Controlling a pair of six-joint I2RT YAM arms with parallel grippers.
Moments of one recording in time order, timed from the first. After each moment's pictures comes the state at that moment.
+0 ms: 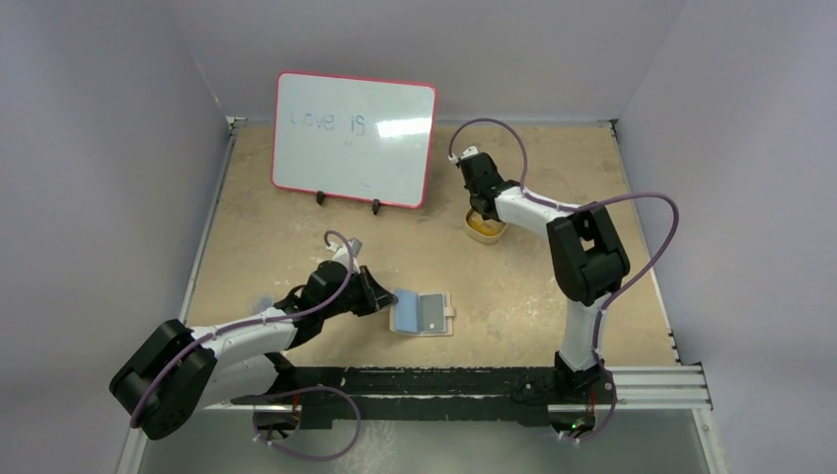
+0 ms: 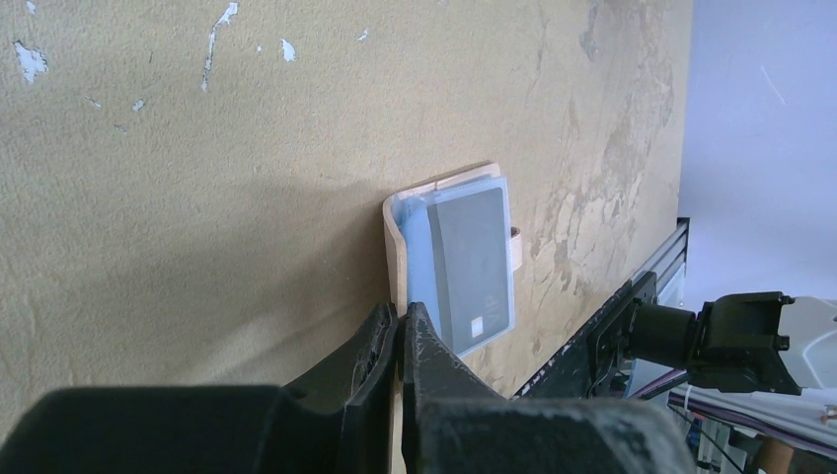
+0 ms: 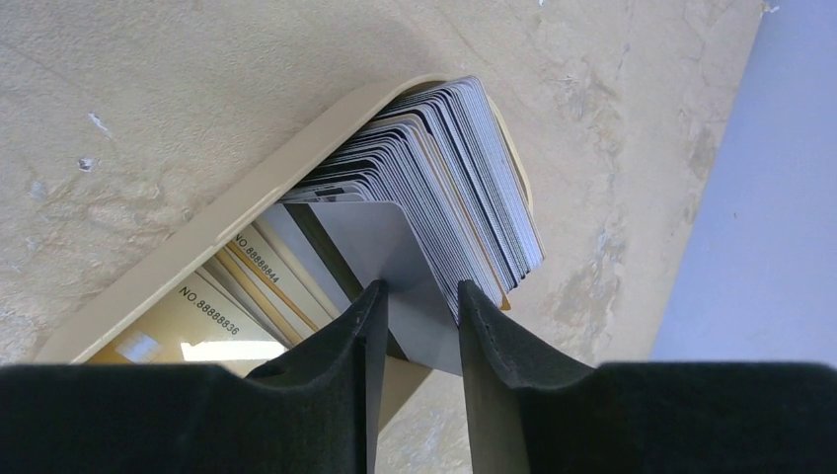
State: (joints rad) left arm -0.68 1.11 0.23 0.33 0.18 -0.94; right arm 0.45 1.94 1.30 -0.24 0.61 -0.32
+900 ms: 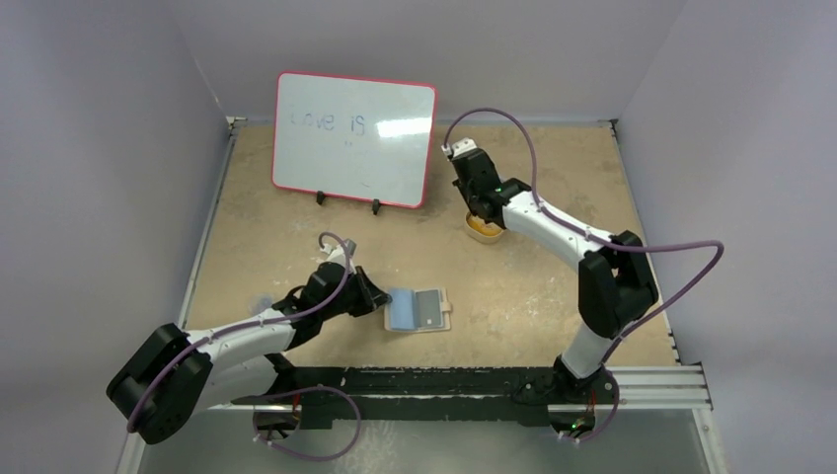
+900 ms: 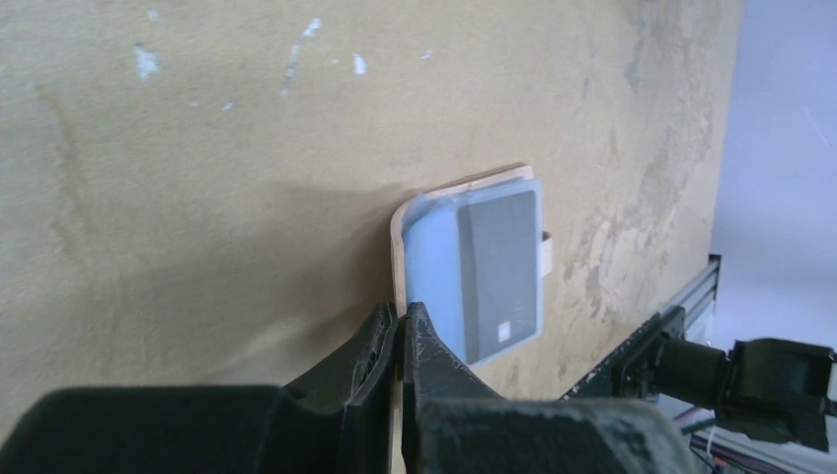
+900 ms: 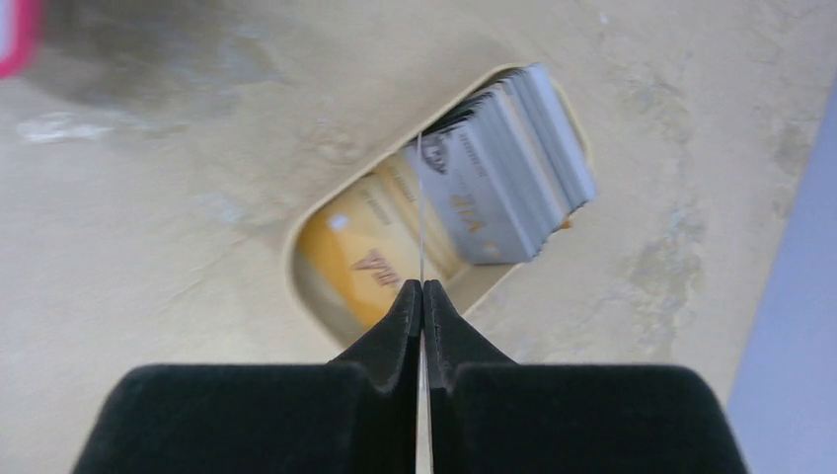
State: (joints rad) left arm -0.68 1.08 0.23 0.28 0.12 -0.94; right arm 0.54 1.73 1.31 -0.42 0.48 -0.12
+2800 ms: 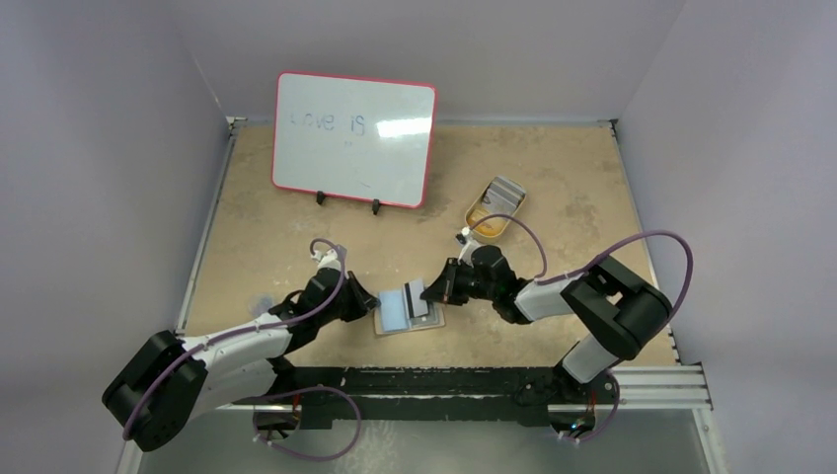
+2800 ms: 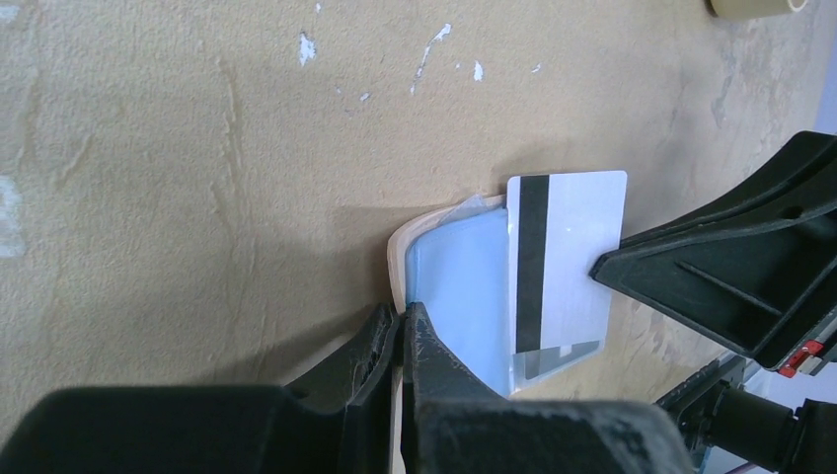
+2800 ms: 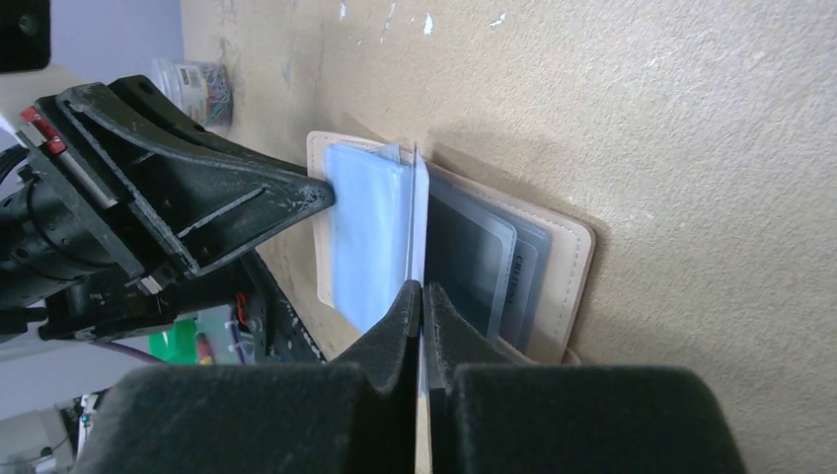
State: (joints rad) left arm -0.68 1.03 0.20 0.17 -0.02 -0.96; right arm 0.73 1.58 0.42 0.62 -0.34 0.93
